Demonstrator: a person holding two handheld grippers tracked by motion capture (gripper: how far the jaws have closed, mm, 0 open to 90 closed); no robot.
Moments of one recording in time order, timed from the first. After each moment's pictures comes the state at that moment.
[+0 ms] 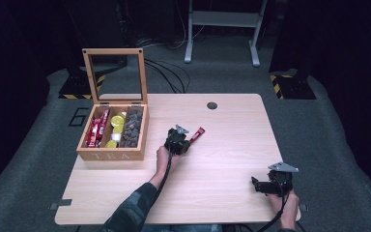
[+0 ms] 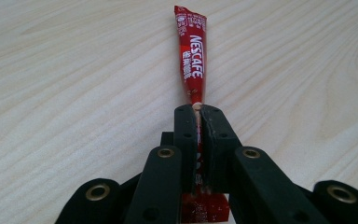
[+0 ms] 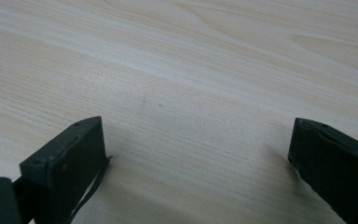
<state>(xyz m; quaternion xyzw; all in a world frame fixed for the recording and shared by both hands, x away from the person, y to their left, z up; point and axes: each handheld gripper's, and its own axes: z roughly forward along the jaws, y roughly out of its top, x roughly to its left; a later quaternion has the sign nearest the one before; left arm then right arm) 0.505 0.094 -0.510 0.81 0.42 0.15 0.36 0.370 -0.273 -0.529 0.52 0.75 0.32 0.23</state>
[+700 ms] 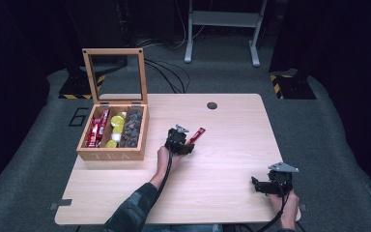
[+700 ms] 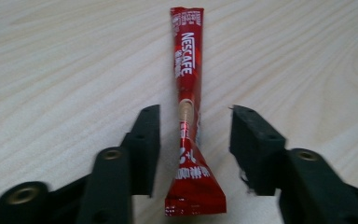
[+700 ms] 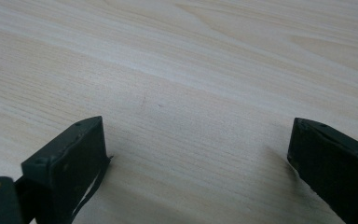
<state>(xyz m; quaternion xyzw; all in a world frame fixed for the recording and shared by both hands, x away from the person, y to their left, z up) 0.506 0.094 -0.510 0.81 0.44 0.13 0.37 0.370 -0.273 -0.529 0.52 0.75 0.32 0.24</state>
